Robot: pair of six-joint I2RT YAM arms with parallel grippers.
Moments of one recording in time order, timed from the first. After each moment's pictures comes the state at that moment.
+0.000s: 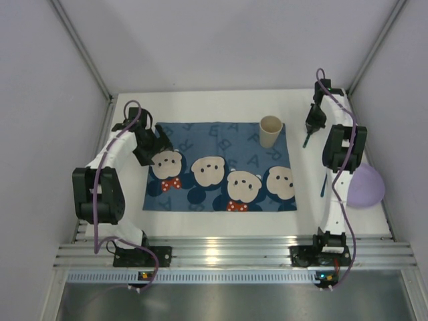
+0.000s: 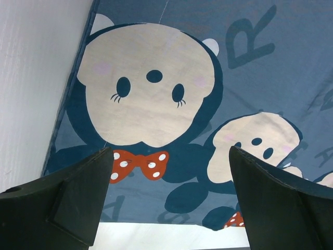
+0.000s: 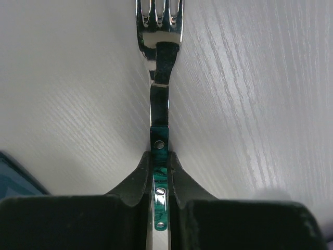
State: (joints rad) left arm -0.03 1.64 1.25 -0.73 0.11 -0.60; right arm -0.07 2.45 2.19 -0.99 0.13 0.34
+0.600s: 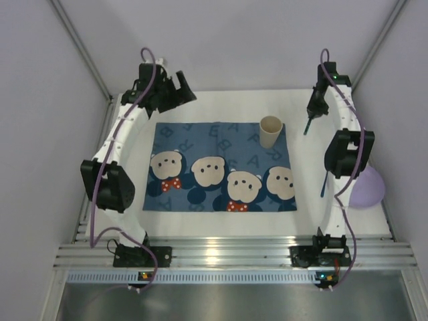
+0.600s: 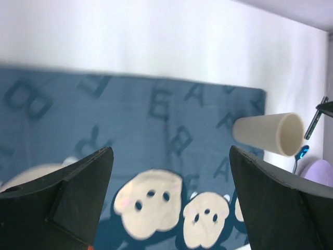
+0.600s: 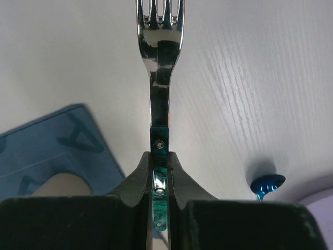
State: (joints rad) left arm -0.17 1.76 1.73 -0.60 0.20 -0.52; right arm -0.04 2.31 2.24 -1.05 0.13 0.34
